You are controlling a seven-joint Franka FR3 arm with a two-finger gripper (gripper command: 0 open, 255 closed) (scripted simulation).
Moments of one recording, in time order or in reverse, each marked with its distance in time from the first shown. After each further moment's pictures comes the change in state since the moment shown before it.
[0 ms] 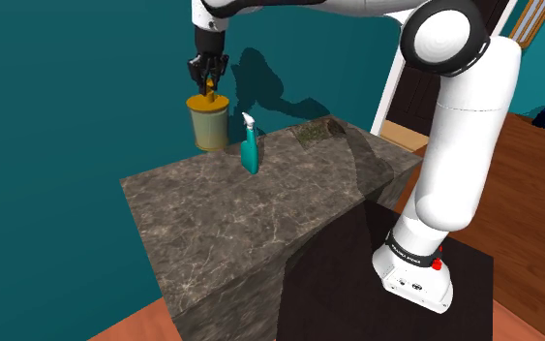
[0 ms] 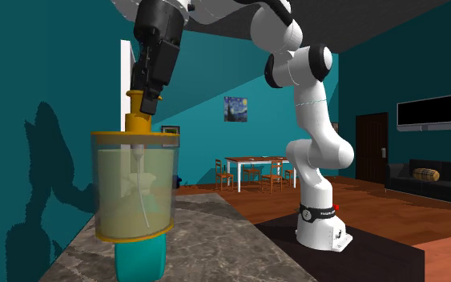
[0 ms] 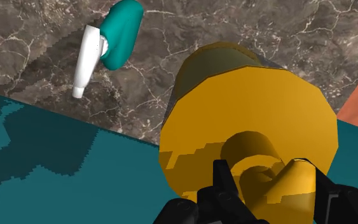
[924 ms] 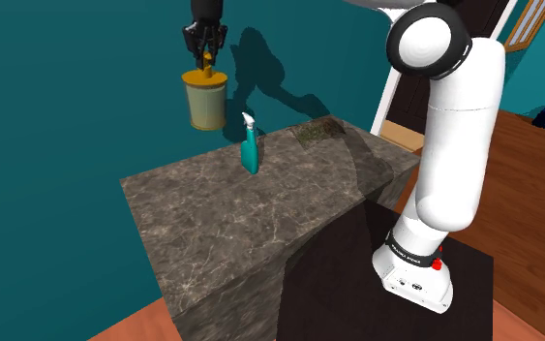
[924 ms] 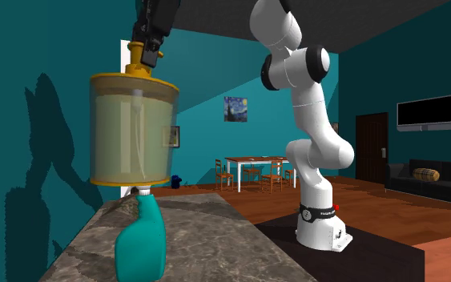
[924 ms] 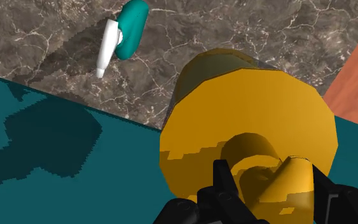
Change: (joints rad) arm 0.018 0.073 0.003 0.295 -0.015 -0.224 -0.001
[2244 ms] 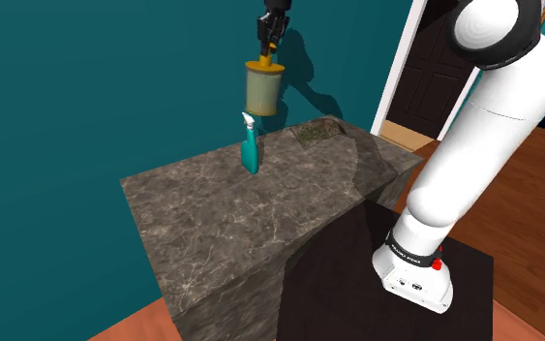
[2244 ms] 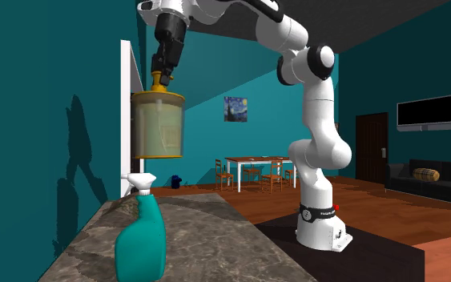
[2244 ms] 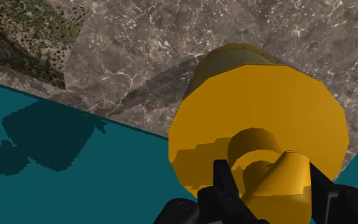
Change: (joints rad) arm -0.218 -0.323 -0.140 -0.361 0.123 0.042 -0.338
